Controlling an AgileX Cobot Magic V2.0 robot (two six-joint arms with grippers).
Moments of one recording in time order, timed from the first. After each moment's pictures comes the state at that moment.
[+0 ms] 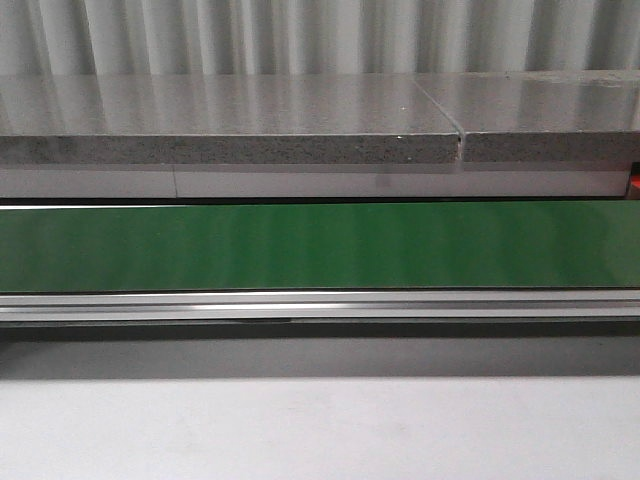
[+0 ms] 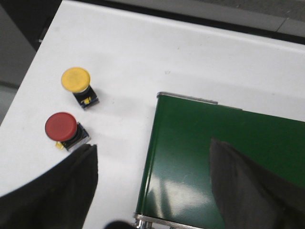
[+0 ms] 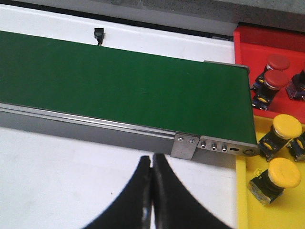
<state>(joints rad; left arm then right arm) 0.29 1.24 -1.09 -0.21 0.77 0.15 -0.07 0.29 -0.55 0.18 0.84 -0.20</state>
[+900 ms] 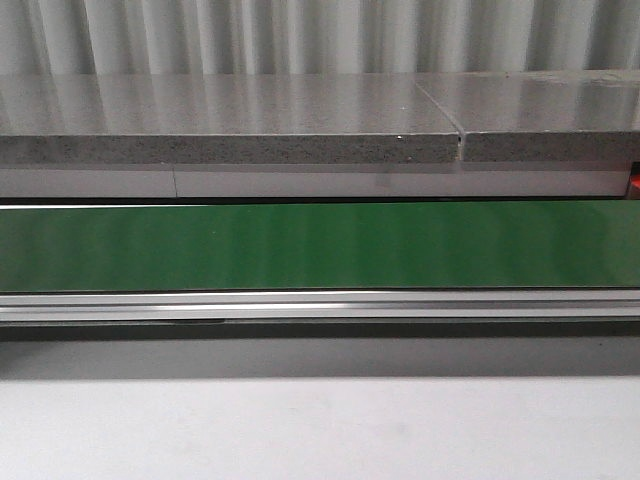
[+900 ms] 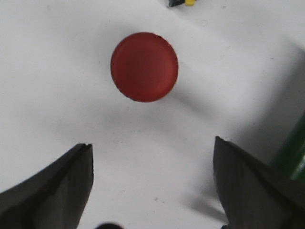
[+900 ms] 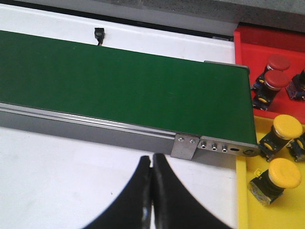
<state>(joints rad) 0.47 1.85 -1.44 -0.10 1.10 0.00 -0.07 0.29 -0.55 0.18 0.84 -0.20</state>
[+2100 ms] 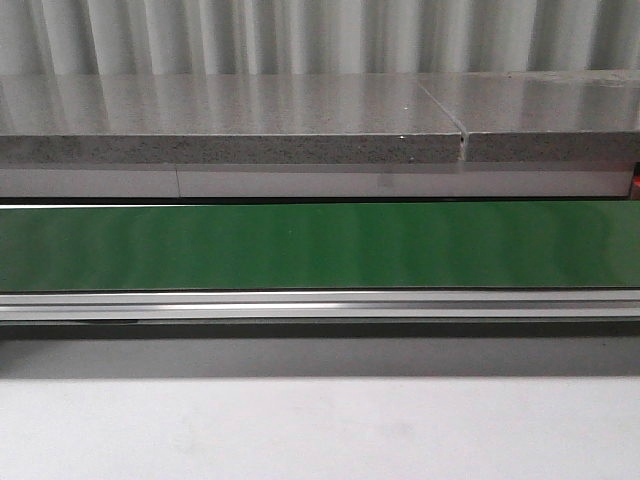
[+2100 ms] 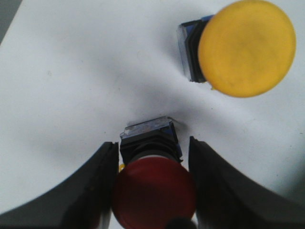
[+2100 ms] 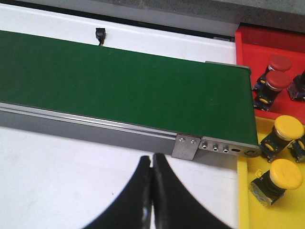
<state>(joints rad) 0.47 2.04 -1.59 -0.10 1.03 -0.04 -0.07 0.29 -0.55 0.18 0.84 -0.20</state>
